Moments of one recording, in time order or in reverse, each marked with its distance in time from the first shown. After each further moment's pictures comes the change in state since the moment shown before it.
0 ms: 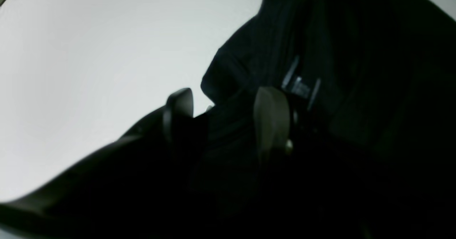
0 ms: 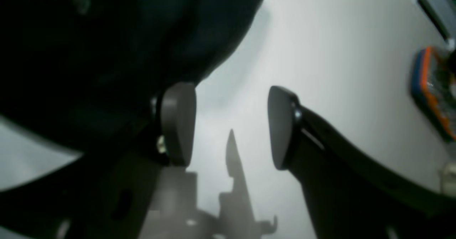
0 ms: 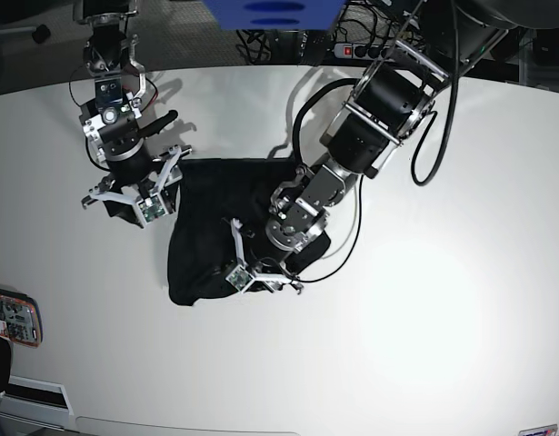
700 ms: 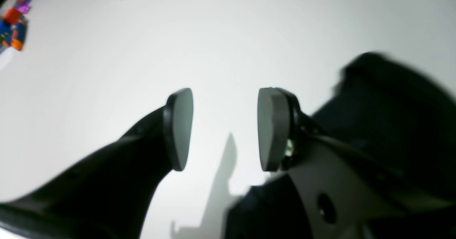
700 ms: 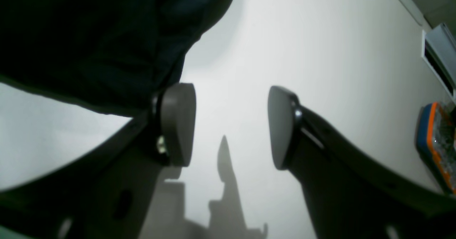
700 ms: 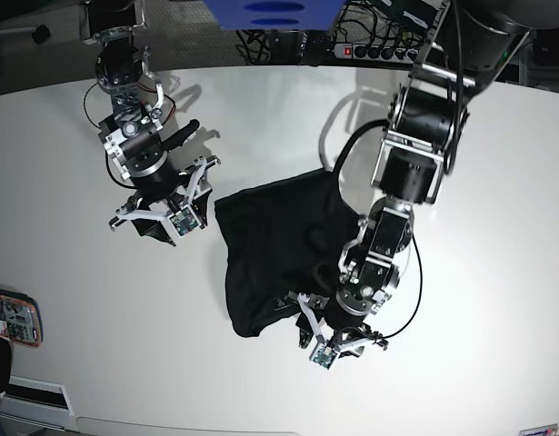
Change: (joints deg) left arm -3.7 -9.6 -20.0 19.1 1.0 -2.7 17.9; right arm 5.1 0.2 -8.8 -0.4 -0.3 -0.2 -0.8
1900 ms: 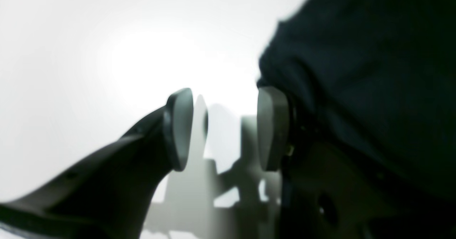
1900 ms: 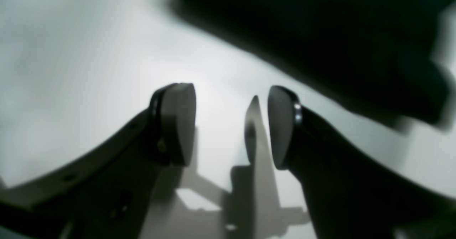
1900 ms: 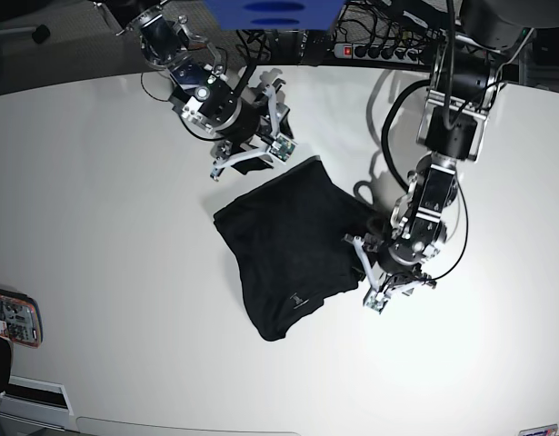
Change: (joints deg) left arm 9.8 -12.1 0.1 3.4 -6.7 -3.8 12.1; right arm -0.8 0.2 -23.7 -7.1 0.5 1.2 -2.6
